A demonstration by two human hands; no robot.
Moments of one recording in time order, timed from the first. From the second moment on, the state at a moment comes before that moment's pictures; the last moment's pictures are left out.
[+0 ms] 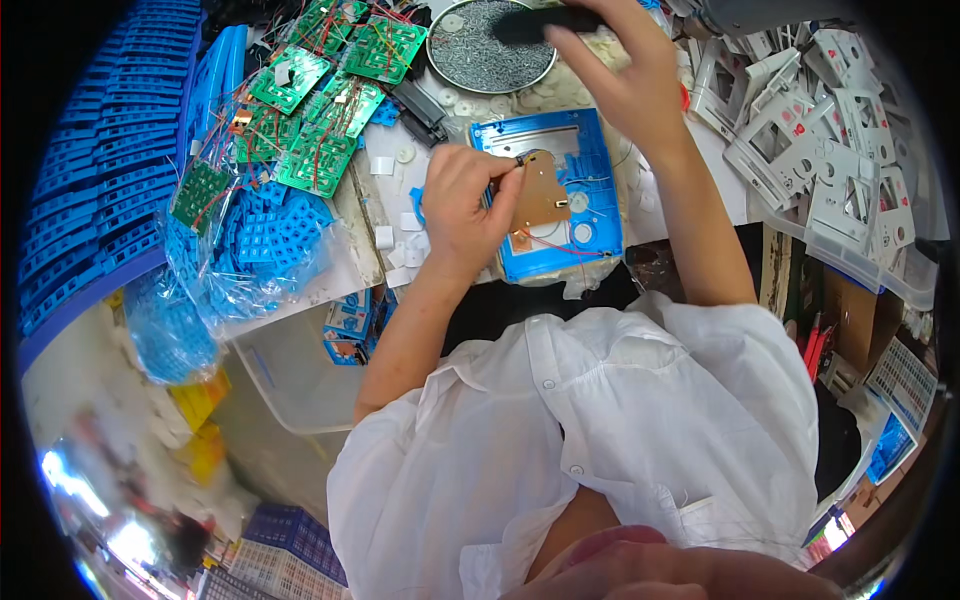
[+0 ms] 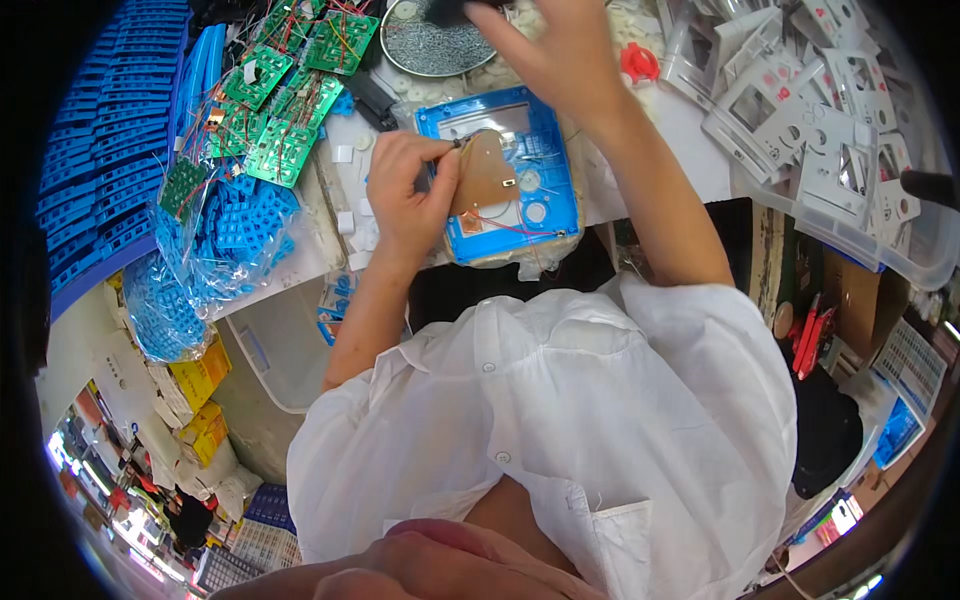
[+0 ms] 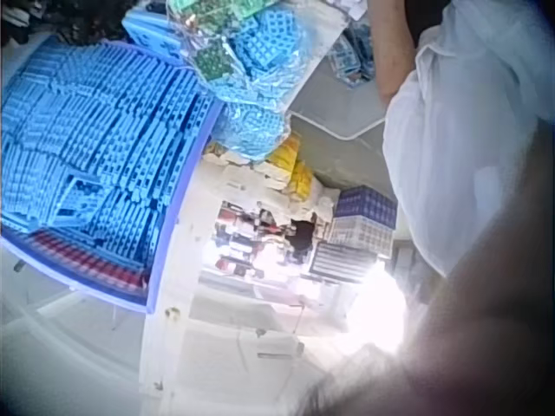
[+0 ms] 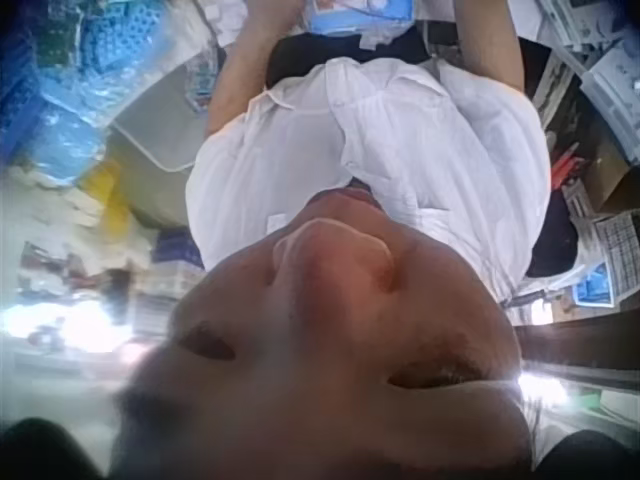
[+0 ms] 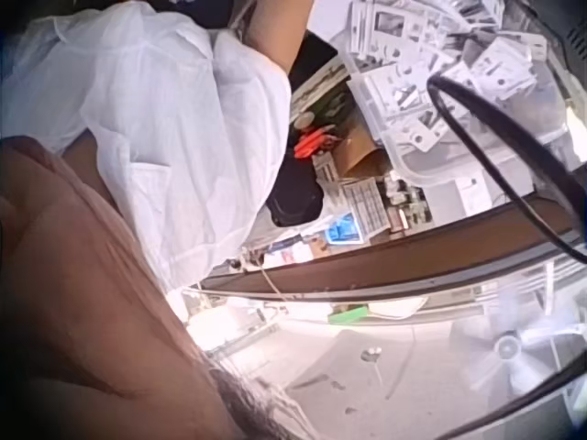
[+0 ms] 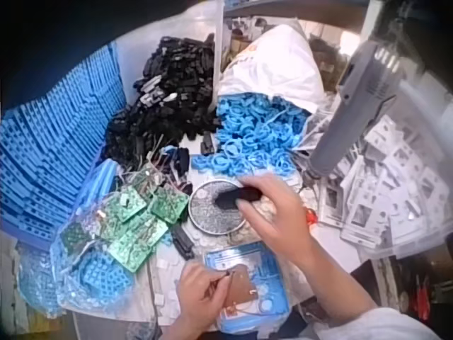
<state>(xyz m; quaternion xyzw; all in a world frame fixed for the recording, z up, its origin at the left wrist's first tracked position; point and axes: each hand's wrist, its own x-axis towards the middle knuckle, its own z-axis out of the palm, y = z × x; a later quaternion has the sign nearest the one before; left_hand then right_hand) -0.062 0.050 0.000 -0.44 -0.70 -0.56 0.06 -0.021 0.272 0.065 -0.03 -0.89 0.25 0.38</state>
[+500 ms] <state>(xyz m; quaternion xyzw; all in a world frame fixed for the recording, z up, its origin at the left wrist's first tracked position) -0.066 0.058 0.008 -0.50 -0.70 -0.50 0.06 0.083 0.232 0.063 -0.03 -0.86 0.51 0.05</state>
